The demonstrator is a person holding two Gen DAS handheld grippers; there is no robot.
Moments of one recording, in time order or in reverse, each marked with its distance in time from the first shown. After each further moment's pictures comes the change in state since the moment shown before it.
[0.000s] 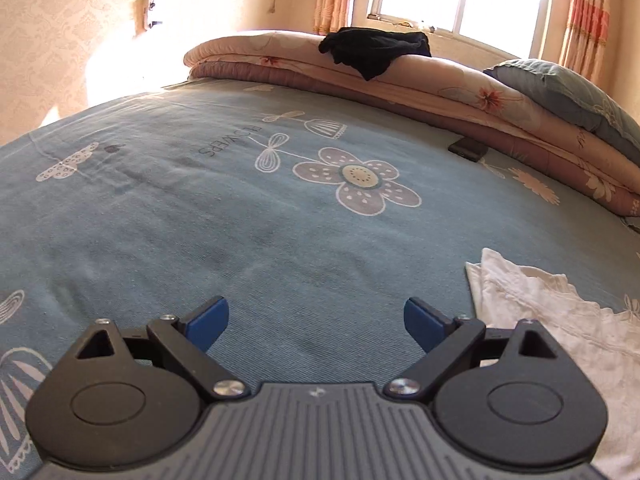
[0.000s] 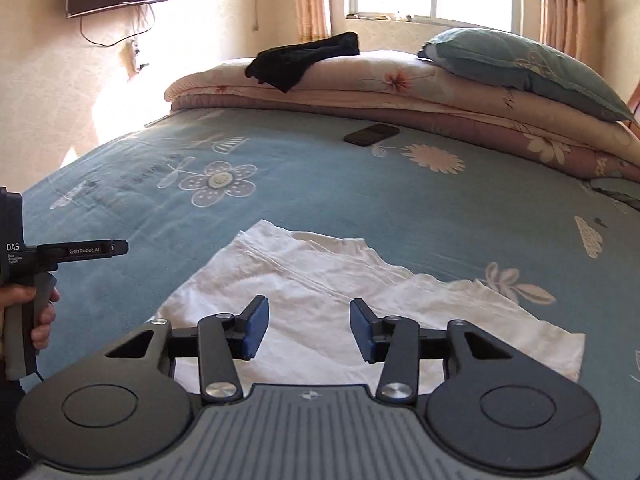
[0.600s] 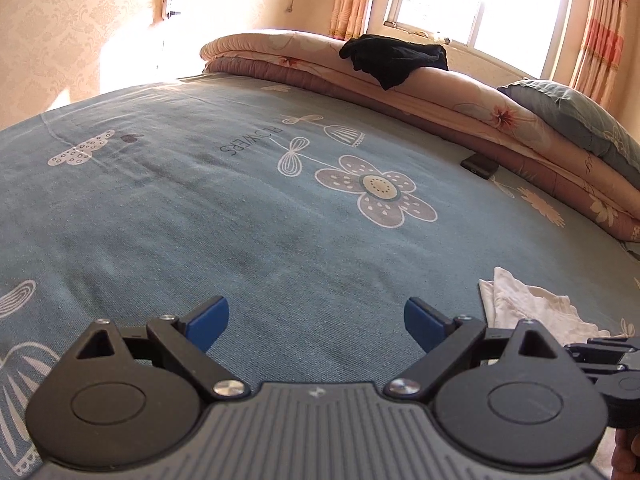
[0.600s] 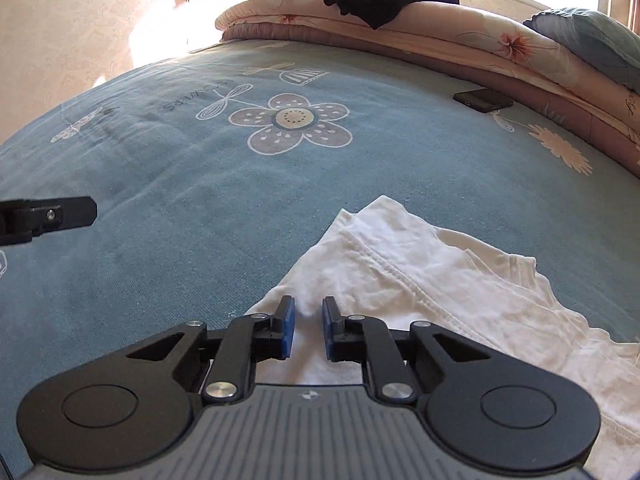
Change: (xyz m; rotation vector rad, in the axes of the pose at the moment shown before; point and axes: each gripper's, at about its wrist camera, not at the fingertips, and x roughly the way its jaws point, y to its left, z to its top) left arm 0.003 0.019 0.003 -0.052 0.010 -0.027; right arm 0.166 0.079 0.017 -0.102 0.131 0.063
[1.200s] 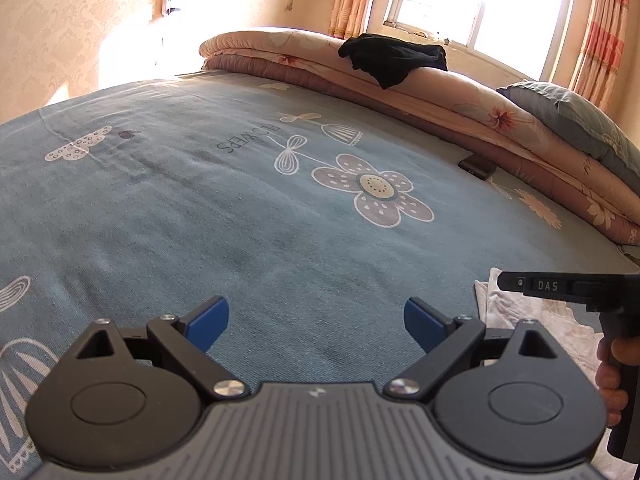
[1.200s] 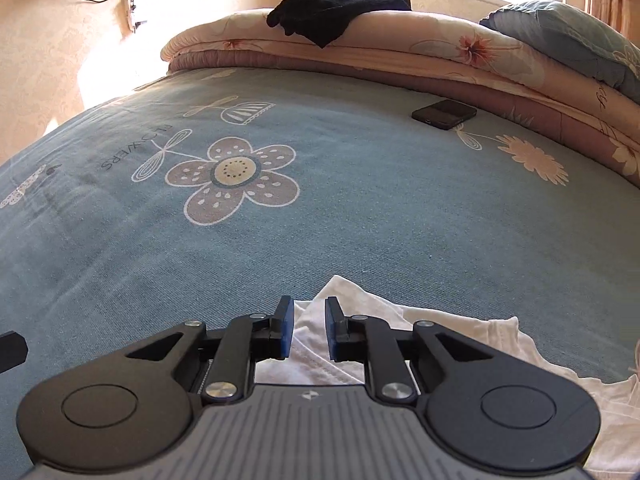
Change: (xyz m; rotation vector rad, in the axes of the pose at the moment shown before) left arm 0.001 0.000 0.000 -0.009 0.003 -0.018; right arm 0.040 -0.025 0.046 0.111 -0.025 -0.129
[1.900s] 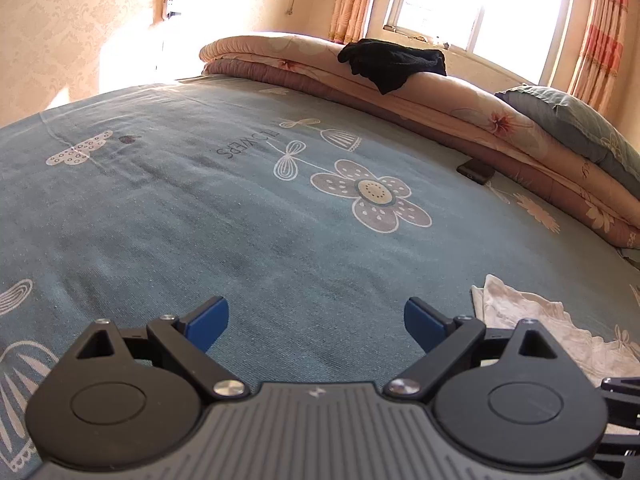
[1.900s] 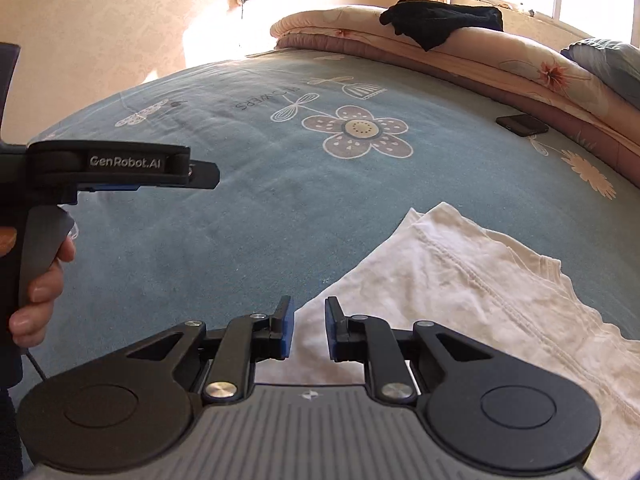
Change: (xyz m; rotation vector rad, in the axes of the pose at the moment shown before) left arm -0.004 -0.002 0.002 -0.004 -0.013 -0.003; right arm -0.094 0.056 -0.084 -0.216 0.021 0.210
